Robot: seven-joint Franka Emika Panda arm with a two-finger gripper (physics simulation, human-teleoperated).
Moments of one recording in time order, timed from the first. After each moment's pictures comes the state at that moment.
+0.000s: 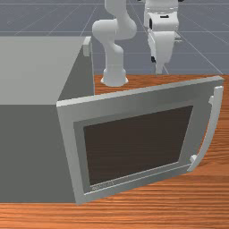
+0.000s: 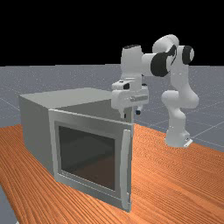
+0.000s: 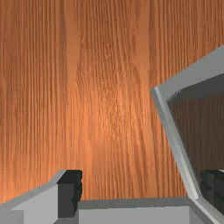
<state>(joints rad) 0.12 0.22 0.08 -1.69 0.02 1.93 -0.56</state>
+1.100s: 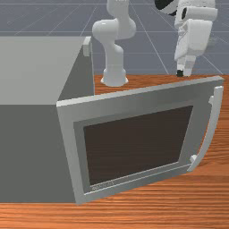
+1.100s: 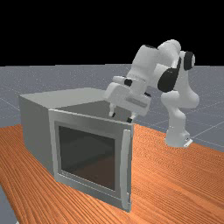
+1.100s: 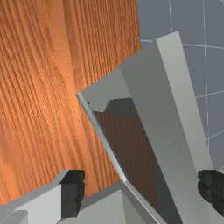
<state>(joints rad) 0.29 0.40 0.00 -1.50 -0.31 2.25 -0.17</state>
